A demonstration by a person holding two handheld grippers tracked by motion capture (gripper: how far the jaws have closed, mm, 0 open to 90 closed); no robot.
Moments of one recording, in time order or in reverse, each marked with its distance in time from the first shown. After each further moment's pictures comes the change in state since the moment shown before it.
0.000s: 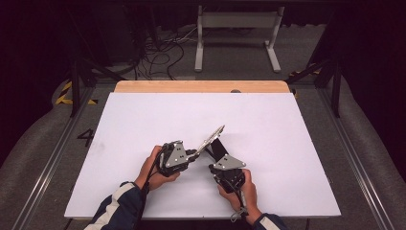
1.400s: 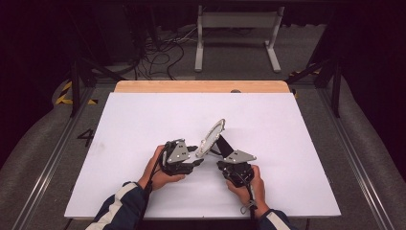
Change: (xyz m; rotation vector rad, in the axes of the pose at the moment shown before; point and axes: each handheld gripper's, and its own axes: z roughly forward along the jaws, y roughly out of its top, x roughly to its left) left arm 0.001 0.000 0.017 -0.005 -0.041 -0.086; right arm -0.031 -0.008 -0.002 0.026 0.011 0.050
